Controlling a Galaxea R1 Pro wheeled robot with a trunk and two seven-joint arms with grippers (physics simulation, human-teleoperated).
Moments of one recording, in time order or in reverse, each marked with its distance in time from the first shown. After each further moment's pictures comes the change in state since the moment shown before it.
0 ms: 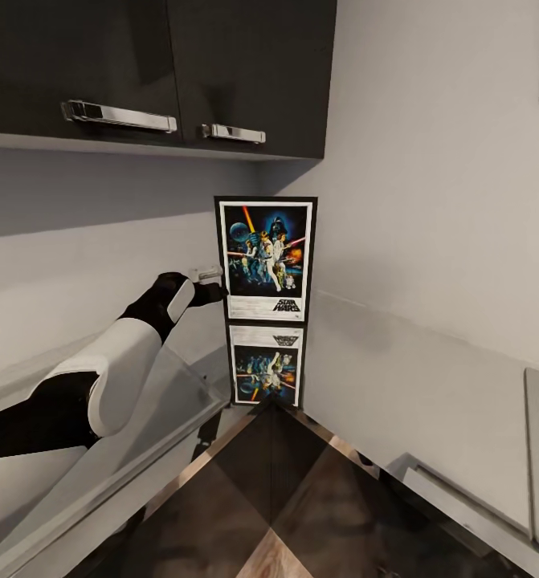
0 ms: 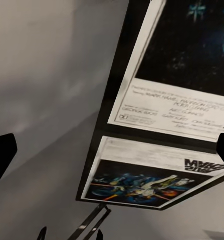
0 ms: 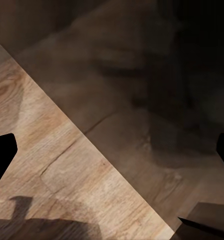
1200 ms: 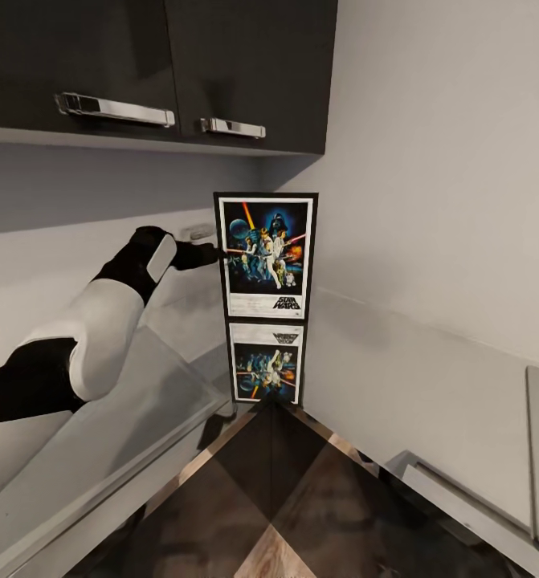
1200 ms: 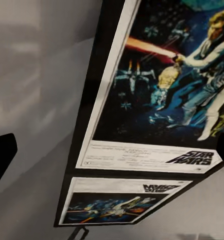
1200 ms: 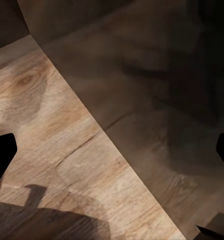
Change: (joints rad) left arm -0.146 0.044 -0.013 -0.047 0.017 0.138 -0.159; right arm 0.000 0.010 0.103 0.000 0.009 -0.002 0.001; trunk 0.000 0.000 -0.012
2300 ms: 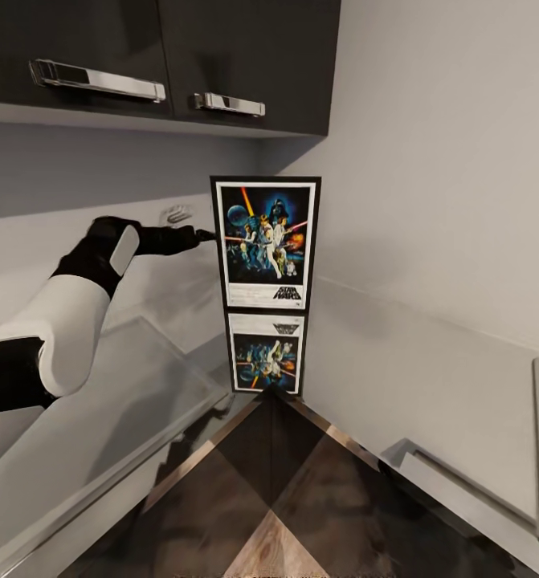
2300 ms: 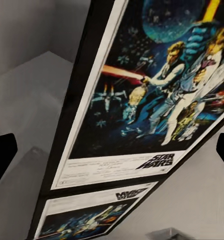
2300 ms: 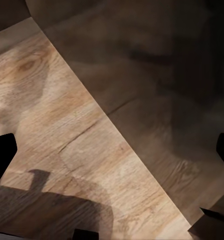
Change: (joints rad) left arm -0.004 0.121 -0.002 -0.068 -0.024 0.003 -0.397; right arm 0.000 0.000 0.000 0.001 0.001 0.000 0.000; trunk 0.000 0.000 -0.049
